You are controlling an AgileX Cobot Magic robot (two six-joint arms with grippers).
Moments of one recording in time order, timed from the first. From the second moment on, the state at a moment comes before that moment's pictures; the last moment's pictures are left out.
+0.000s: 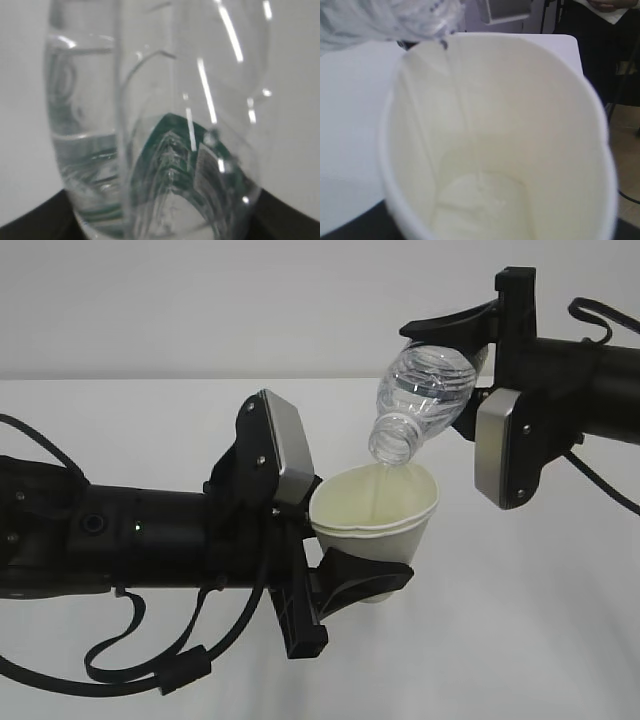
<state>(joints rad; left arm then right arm) -0.71 1.76 -0.75 0.92 -0.78 -0.47 0.18 1.58 -0.79 -0.98 -0.80 -0.95</state>
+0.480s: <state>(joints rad) -0.71 1.76 -0.75 0.92 -0.78 -0.47 0.18 1.58 -0.79 -0.98 -0.80 -0.95</state>
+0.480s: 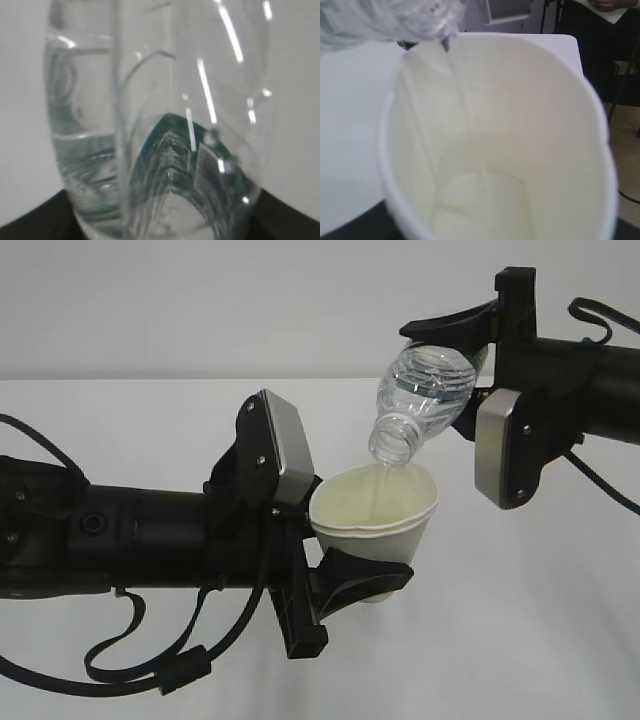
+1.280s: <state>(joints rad) -0.71 1.76 -0.75 0.92 -0.78 -0.47 0.18 1.58 -0.79 -0.98 -0.80 -0.96</state>
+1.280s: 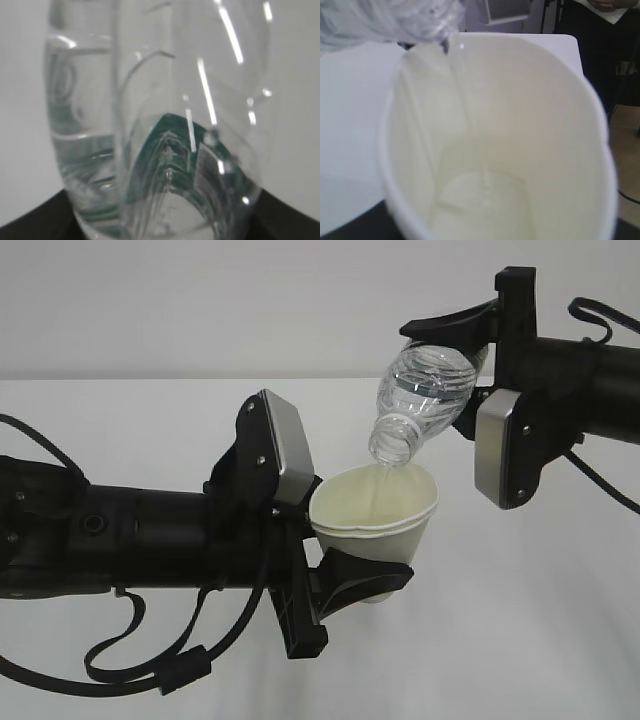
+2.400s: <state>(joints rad) -0.71 1.76 -0.75 0.92 -0.78 -0.47 0.18 1.58 -0.79 -0.98 -0.80 -0.97</state>
